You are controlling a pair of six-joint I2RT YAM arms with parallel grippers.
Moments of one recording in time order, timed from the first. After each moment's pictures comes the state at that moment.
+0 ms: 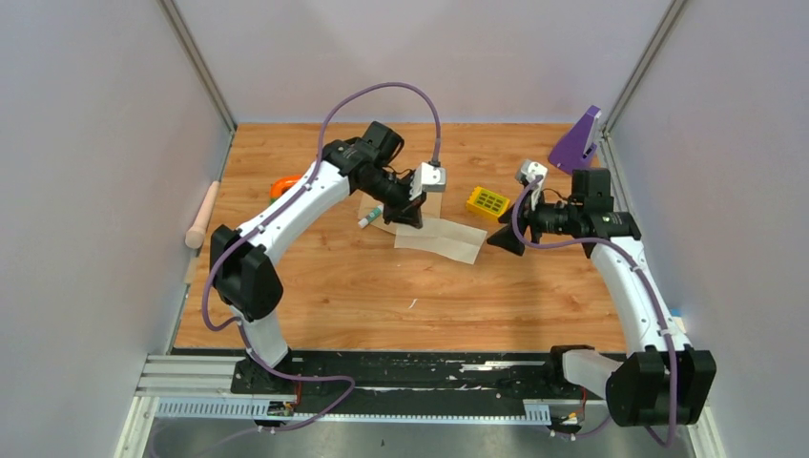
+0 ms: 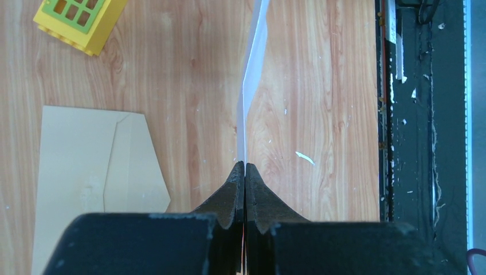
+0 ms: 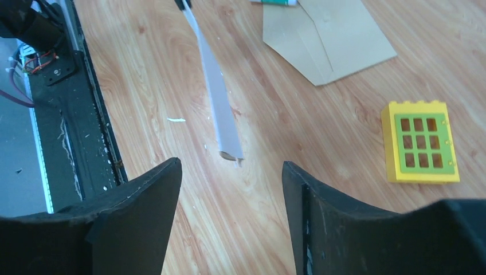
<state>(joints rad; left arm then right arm) -0.62 1.78 1.72 -1.01 0.75 0.76 0.04 1.16 1.01 -0.67 -0.98 -0.53</state>
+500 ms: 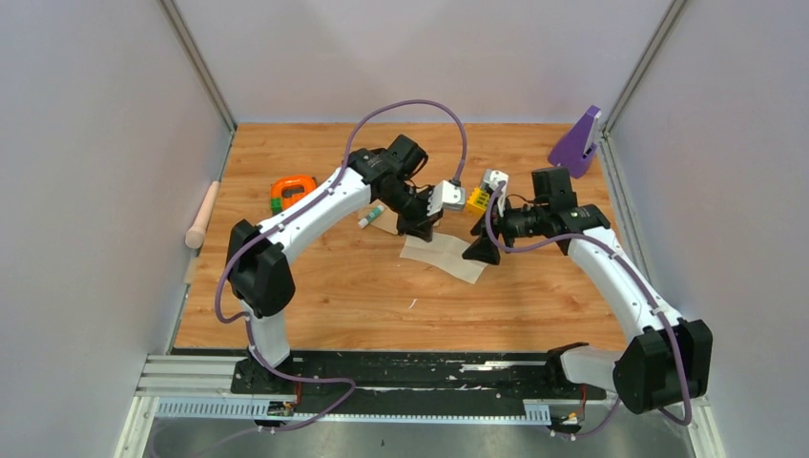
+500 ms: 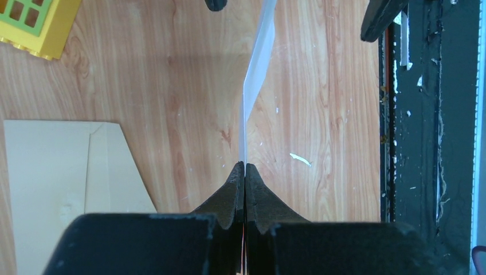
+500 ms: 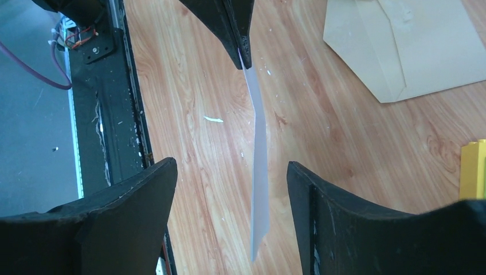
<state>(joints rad) -0.71 1.84 1.74 -1.02 0.66 0.76 0.24 1.22 1.02 -0.64 -0.97 -0.47</state>
